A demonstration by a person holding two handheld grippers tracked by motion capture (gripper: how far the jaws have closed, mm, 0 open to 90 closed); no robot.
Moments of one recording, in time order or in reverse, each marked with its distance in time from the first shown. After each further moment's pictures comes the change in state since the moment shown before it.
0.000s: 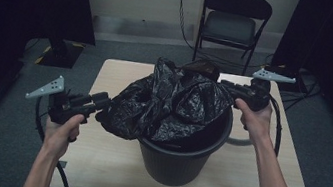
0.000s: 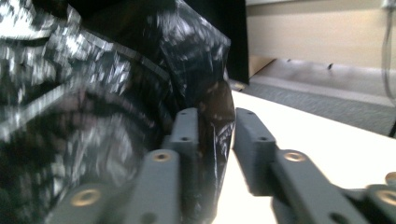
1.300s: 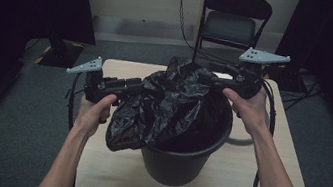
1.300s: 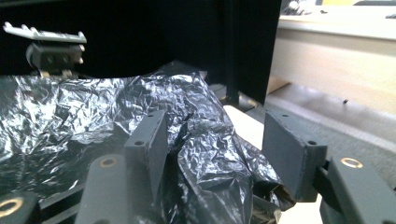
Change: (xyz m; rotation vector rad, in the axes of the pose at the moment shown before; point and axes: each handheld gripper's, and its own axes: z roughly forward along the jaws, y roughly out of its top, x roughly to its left) left arm 0.002 0.023 0.083 0.045 -0.133 -0.014; right arm 0.068 0.059 0.008 0.019 0.087 -0.171
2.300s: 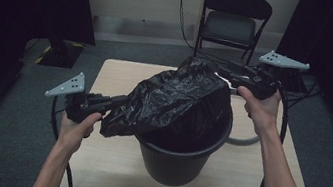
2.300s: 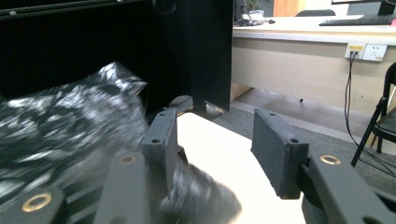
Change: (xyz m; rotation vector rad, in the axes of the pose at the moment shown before) left arm -0.042 -0.022 -0.044 0.036 0.042 0.143; right arm -0.027 -0.014 -0.027 -0.079 -0.162 0.045
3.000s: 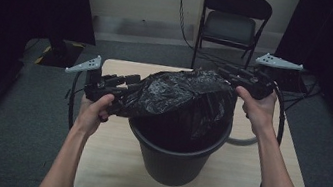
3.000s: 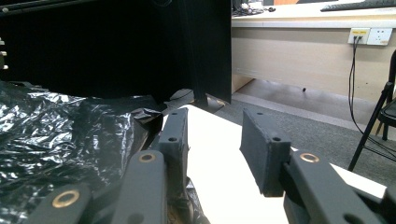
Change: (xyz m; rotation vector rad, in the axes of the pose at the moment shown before) left arm 0.048 0.014 0.054 -0.060 -0.108 -0.149; right arm -0.015 -0.014 0.012 0.027 0.002 0.039
